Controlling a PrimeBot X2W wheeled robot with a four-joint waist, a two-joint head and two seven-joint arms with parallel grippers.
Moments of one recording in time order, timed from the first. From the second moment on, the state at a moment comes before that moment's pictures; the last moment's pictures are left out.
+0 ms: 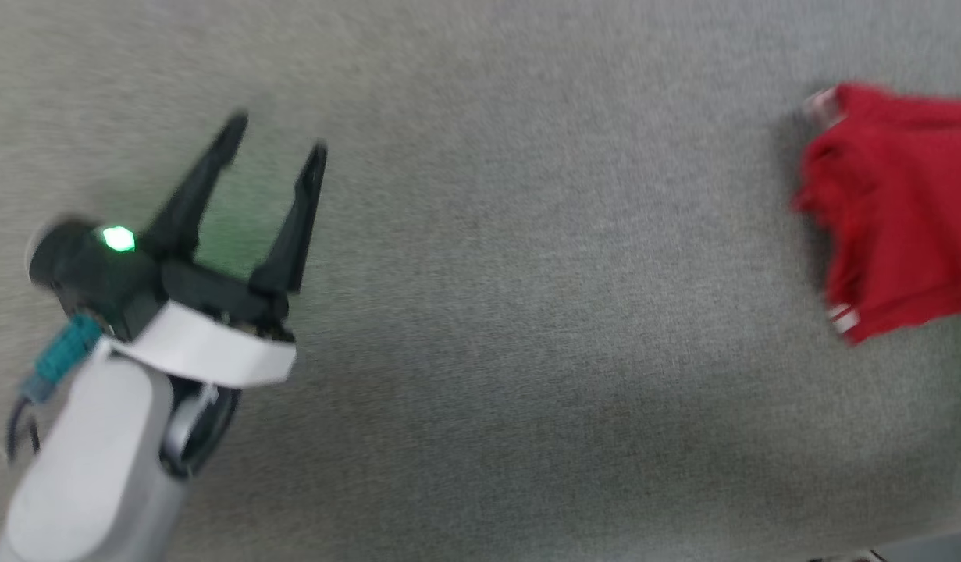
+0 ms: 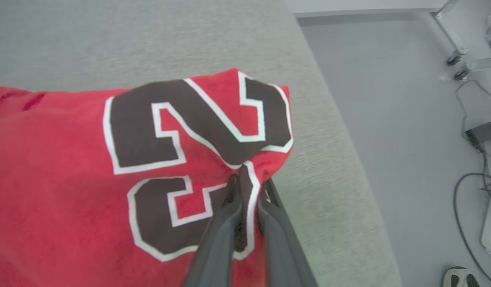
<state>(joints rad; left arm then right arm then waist) -0.44 0.41 -0.31 0.03 -0.39 -0.13 -0.26 -0.41 -0.48 -0.35 0.16 0.43 0.13 0.58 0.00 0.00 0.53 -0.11</state>
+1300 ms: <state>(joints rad) -0.32 0.31 -0.21 0.17 -0.43 -0.13 -0.26 -0.60 -0.41 -0.03 0.56 0.18 0.13 0.00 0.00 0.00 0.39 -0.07</state>
